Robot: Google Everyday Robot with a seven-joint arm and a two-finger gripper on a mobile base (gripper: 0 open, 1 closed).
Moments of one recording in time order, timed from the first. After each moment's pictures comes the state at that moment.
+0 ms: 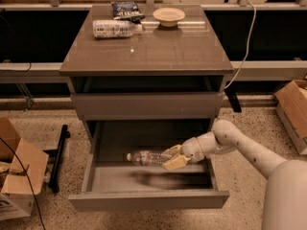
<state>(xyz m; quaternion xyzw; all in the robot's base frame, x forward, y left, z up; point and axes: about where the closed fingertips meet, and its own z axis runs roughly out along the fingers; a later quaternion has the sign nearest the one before) 0.567 -0.069 0.478 -0.50 0.67 0.49 0.24</state>
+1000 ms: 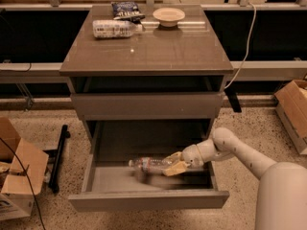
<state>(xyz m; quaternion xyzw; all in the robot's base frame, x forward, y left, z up) 0.560 -0.076 0.436 -0.47 0.69 0.51 0.22</state>
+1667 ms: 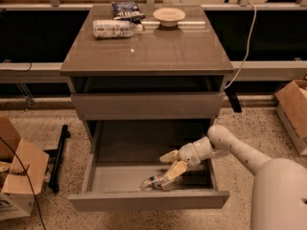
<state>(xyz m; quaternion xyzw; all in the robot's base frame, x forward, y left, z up) 0.558 -0.063 0.442 -0.49 0.68 0.51 0.20</state>
